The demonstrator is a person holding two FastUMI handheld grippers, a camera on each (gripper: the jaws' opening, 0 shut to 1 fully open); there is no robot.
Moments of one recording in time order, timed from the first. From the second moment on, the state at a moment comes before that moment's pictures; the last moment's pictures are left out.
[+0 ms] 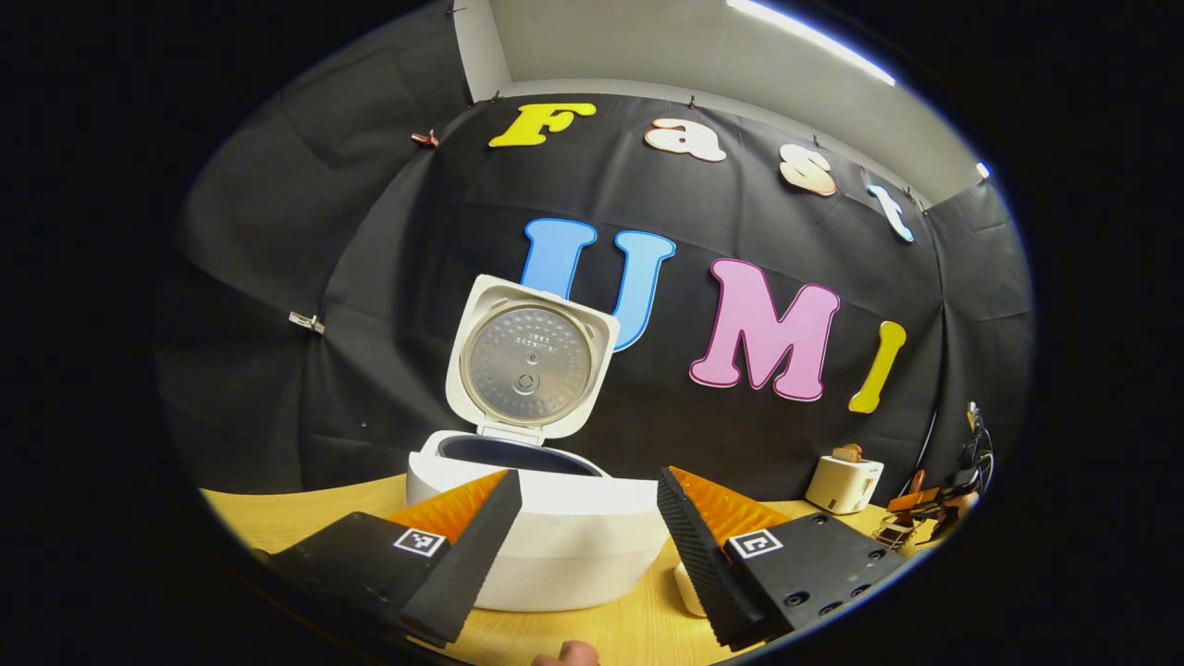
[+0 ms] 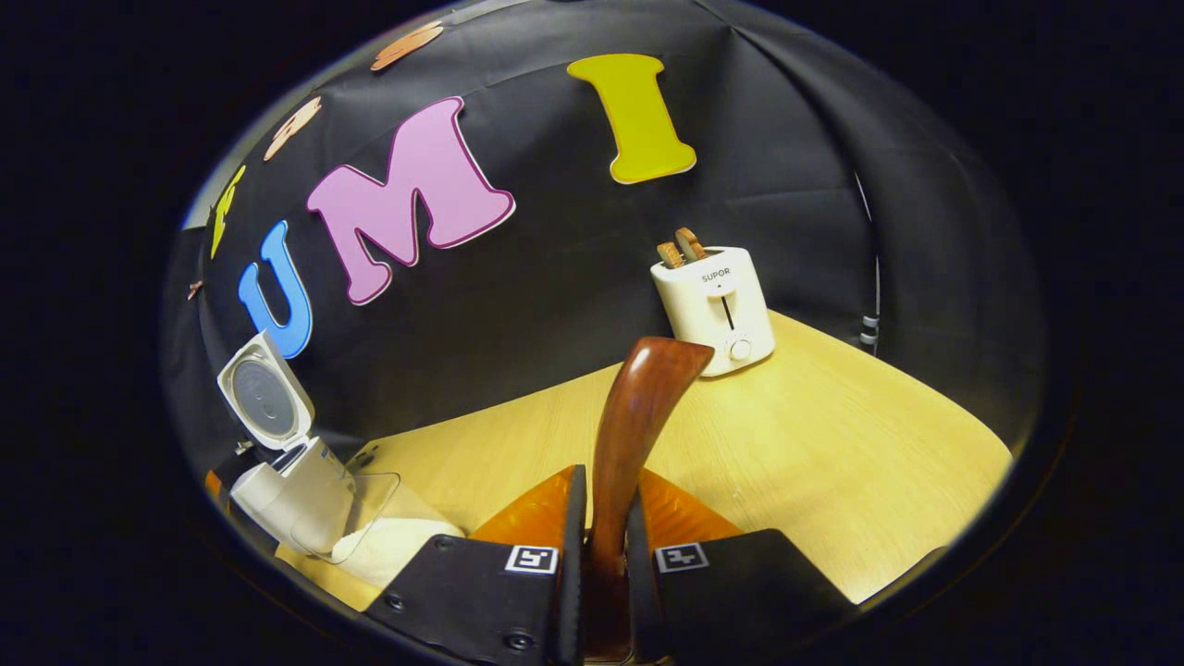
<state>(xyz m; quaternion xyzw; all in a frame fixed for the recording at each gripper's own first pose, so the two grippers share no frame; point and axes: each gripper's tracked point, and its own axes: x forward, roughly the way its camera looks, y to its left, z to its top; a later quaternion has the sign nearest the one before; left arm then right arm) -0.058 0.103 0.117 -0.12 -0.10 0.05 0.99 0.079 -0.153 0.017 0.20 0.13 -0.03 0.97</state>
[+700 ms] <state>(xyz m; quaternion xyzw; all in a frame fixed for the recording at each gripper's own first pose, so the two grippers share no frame) -0.062 0.099 0.120 -0.13 -0.11 0.03 0.99 0.068 -0.137 0.132 0.18 0.01 -0.04 0.98</state>
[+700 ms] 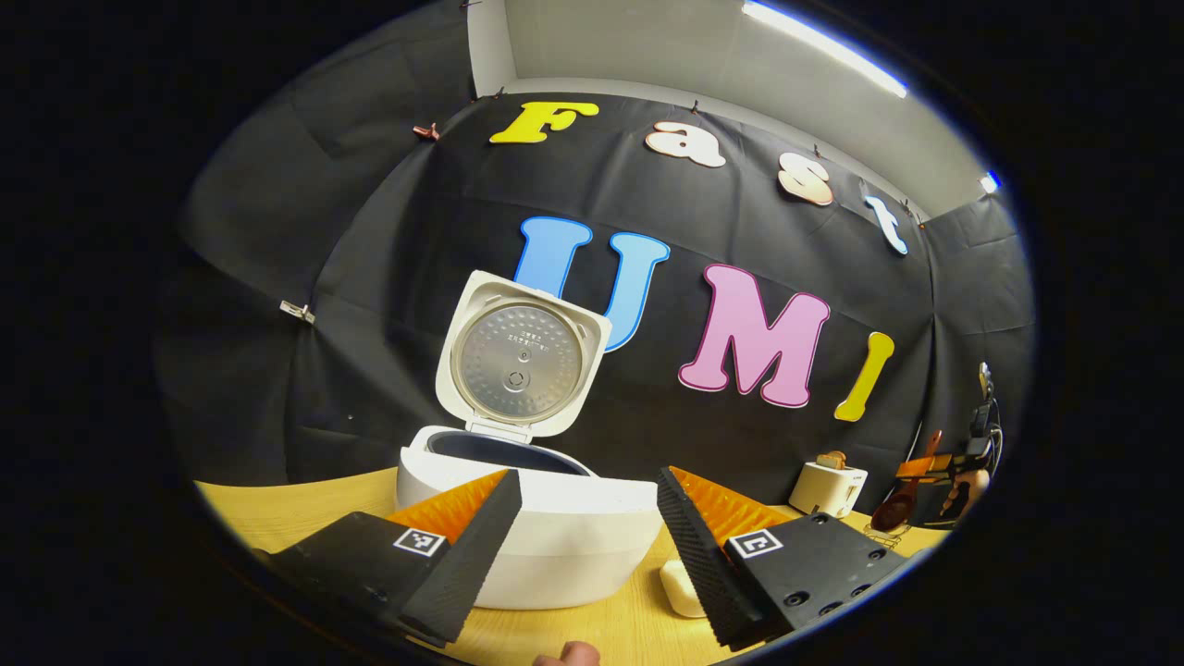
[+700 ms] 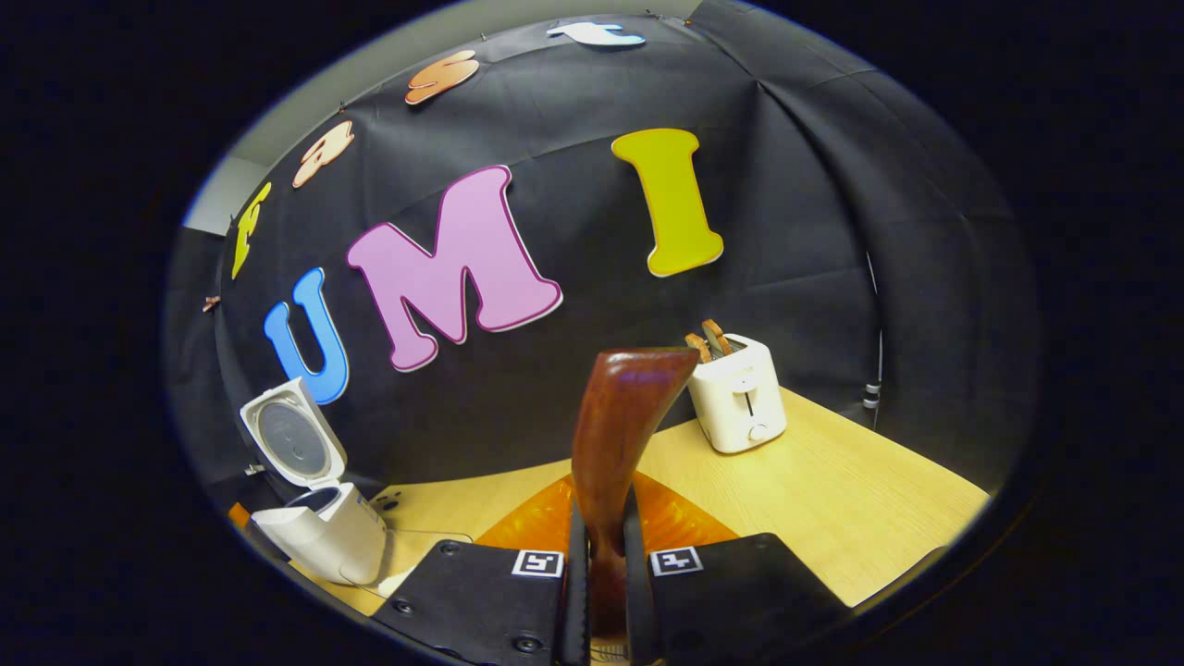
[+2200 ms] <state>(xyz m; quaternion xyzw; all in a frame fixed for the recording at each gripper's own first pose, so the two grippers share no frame) -0.068 0.119 0.122 -0.15 -0.12 0.03 0.98 0.134 0.122 0.044 -0.18 0.10 0.08 0.98</state>
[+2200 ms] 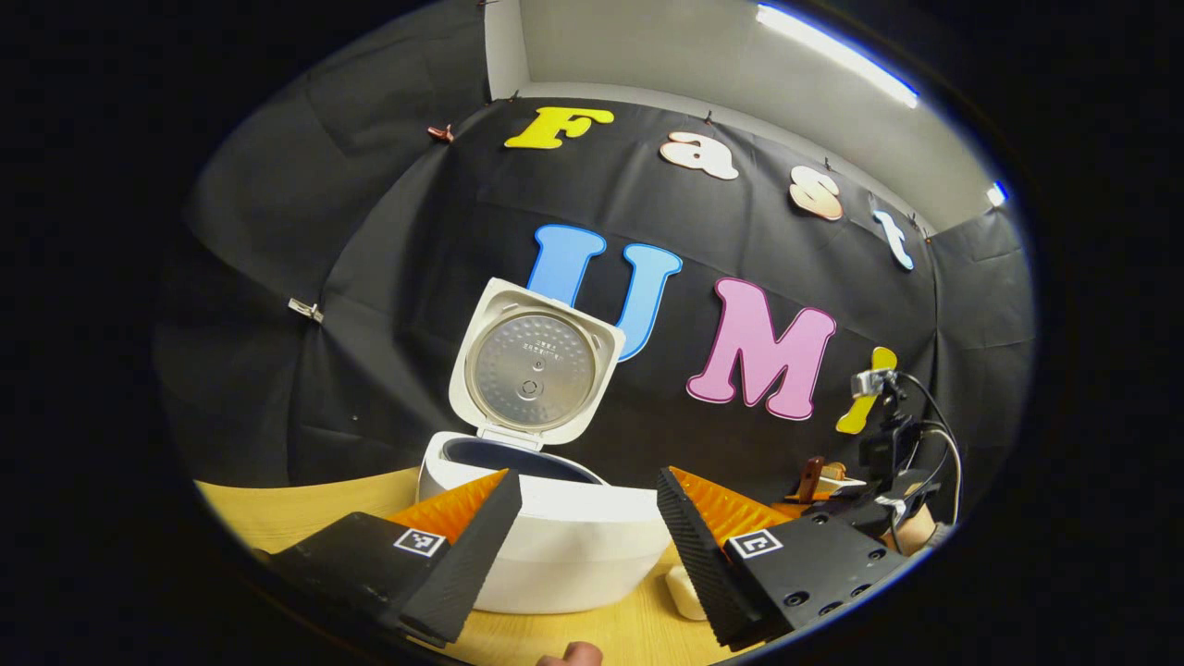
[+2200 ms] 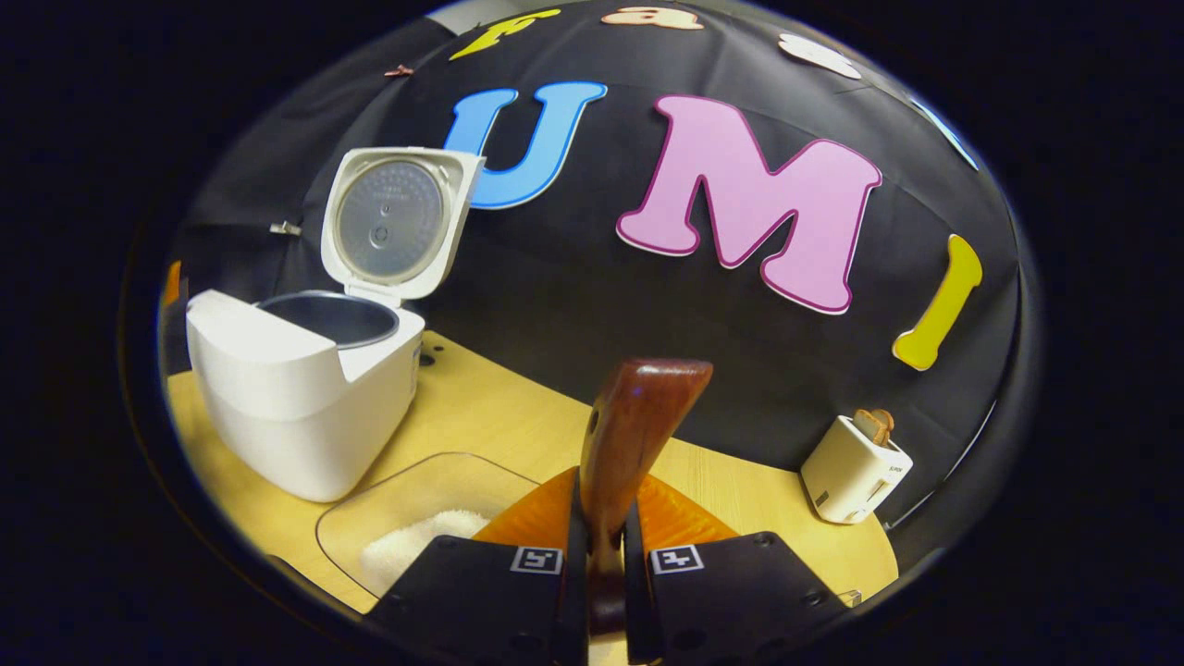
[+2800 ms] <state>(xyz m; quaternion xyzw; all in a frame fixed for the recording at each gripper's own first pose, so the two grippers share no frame) -0.072 0.129 0.122 -0.15 -0.12 0.04 0.98 0.133 0.164 0.016 0.11 0.19 0.12 0.97</state>
